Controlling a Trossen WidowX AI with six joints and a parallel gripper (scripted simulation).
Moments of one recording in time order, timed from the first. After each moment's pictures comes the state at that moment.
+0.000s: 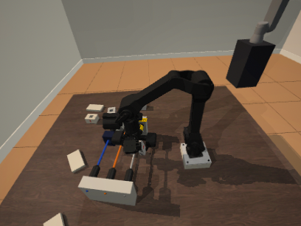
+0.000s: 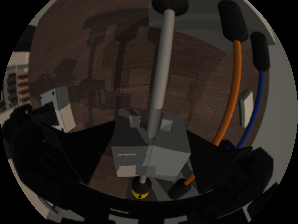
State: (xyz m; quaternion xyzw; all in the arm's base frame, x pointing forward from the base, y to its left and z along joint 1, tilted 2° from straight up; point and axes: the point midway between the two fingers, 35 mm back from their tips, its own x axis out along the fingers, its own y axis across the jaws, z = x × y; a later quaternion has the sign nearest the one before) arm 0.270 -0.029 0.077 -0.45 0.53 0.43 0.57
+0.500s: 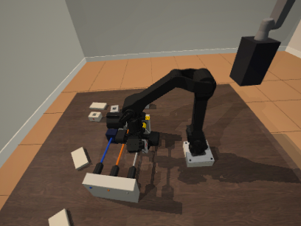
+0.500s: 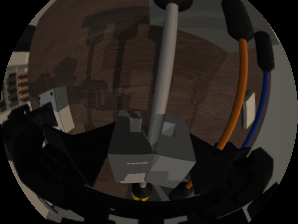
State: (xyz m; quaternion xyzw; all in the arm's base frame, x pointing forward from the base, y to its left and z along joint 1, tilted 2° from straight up) arm 0.269 -0.029 0.071 -0.45 0.53 0.43 0.57
